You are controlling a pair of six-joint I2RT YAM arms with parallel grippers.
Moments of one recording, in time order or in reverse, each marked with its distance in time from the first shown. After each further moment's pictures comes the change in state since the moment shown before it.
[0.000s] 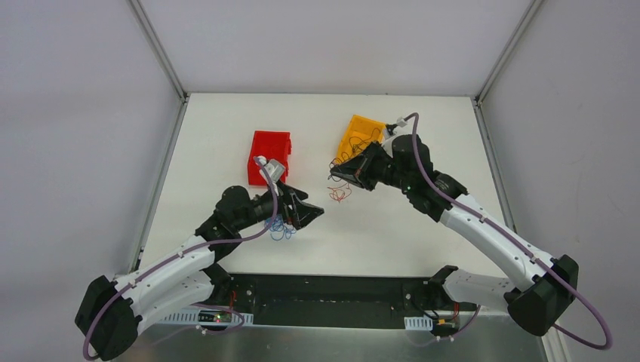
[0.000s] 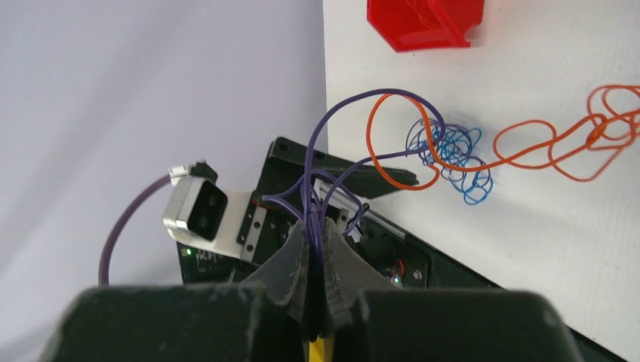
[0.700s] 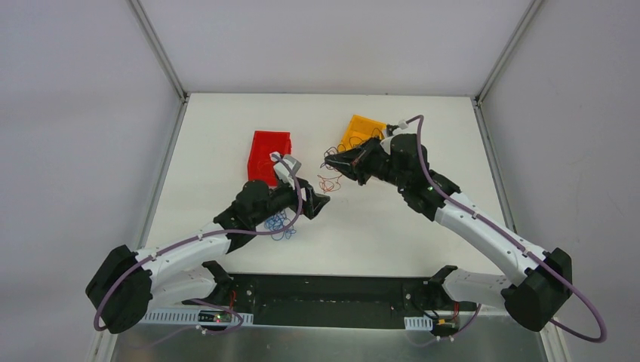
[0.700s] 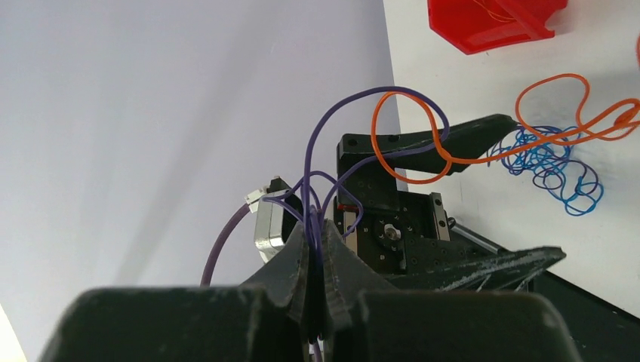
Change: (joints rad) left arm -0.089 0.244 0.062 0.095 -0.246 0.195; right arm 0.000 0.033 -0.044 0.195 0.031 0.283
